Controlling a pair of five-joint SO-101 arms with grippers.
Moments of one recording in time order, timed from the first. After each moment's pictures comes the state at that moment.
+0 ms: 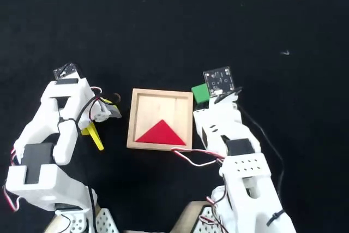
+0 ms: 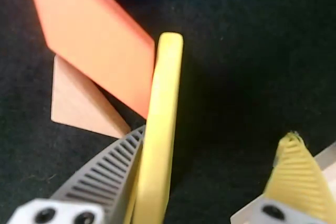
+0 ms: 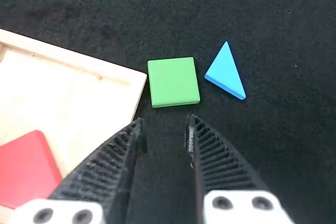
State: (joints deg) left arm -8.5 7.6 34.1 60.1 24.2; right arm -7.0 -52.4 78.5 28.2 7.0
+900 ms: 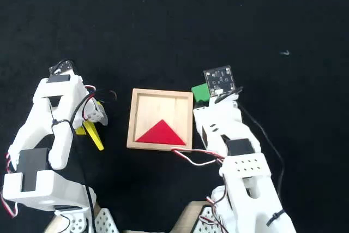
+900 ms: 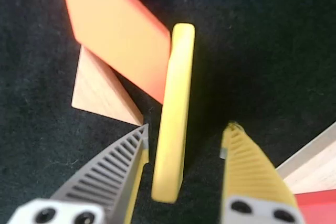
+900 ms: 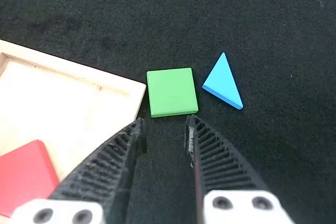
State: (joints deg) left arm -11.0 3.3 32.3 66.5 20.2; right arm -7.0 -52.4 78.5 26.1 7.0
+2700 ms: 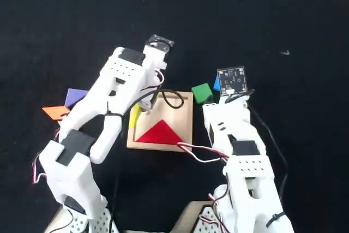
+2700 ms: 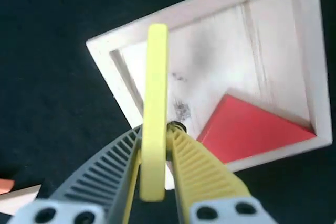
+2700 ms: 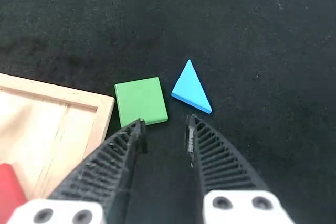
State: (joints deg) left arm 17.6 17.4 0.0 79.4 -3.4; right arm -1.6 -52.4 80.4 20.5 7.0
